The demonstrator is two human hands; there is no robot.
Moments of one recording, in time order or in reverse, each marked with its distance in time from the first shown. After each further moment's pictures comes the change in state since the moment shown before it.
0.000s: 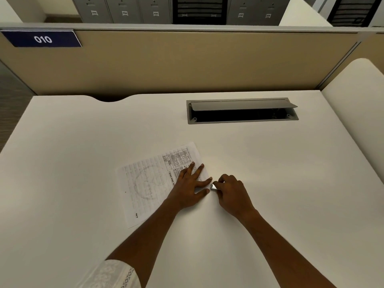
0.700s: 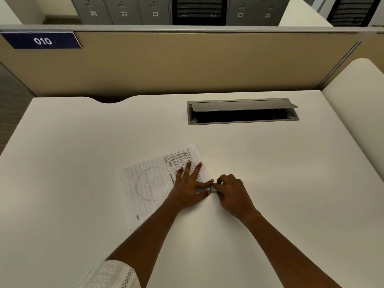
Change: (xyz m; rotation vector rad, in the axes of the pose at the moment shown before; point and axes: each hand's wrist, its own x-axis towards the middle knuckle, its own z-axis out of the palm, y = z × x) left_hand -0.002 0.002 -0.009 0.026 -0.061 -0.069; right_hand 0.002 0.003 0.001 0.042 0.045 -0.099
